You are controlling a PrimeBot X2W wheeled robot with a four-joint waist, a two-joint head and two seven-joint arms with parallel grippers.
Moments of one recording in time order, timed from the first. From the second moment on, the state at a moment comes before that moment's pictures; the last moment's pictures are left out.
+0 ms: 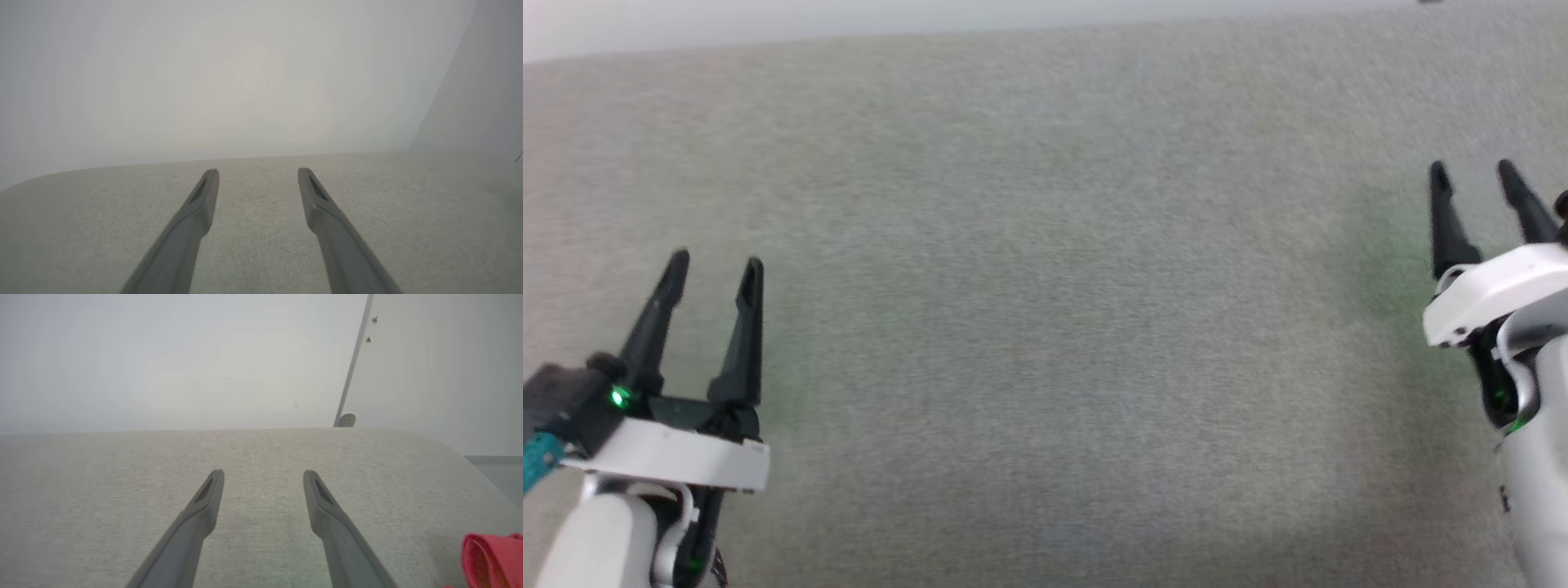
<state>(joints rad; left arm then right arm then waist) -0.24 0.43 -0.05 0.08 -0.47 -0.13 -0.26 -0.66 -0.22 -0.04 0.61 0.21 0.13 -0.12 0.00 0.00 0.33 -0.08</state>
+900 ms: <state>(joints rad) -0.02 0.30 -0.01 0.07 -0.40 -0.13 -0.26 -0.05 -0.08 -0.15 -0.03 0.19 0.13 -0.10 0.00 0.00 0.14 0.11</state>
